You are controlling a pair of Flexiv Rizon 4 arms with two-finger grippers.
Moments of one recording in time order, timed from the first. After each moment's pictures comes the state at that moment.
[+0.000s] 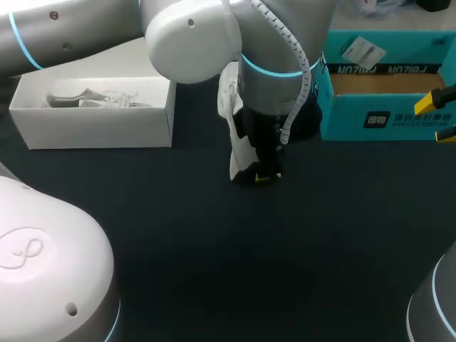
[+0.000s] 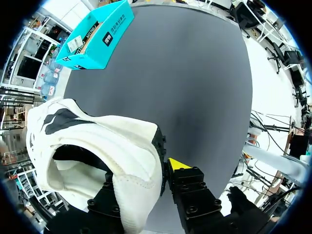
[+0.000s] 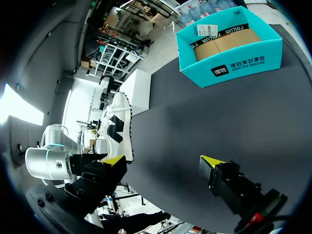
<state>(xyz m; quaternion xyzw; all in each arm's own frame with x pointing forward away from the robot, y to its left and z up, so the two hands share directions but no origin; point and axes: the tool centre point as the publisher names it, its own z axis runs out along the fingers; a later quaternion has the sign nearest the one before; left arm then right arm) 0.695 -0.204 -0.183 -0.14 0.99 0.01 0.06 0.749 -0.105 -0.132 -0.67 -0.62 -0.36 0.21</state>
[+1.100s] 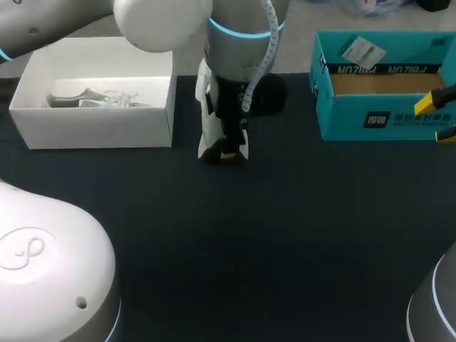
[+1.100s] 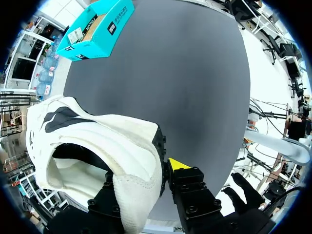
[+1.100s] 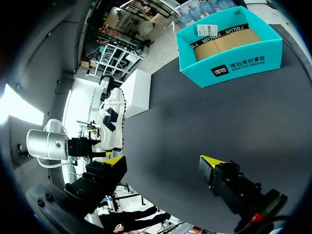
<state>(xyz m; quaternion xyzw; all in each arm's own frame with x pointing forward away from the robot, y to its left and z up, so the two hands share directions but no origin) 0.739 -0.130 -0.163 -0.11 0.99 0.05 0.04 0.749 -0.105 -0.132 -0.66 -0.62 -0.36 0.21</state>
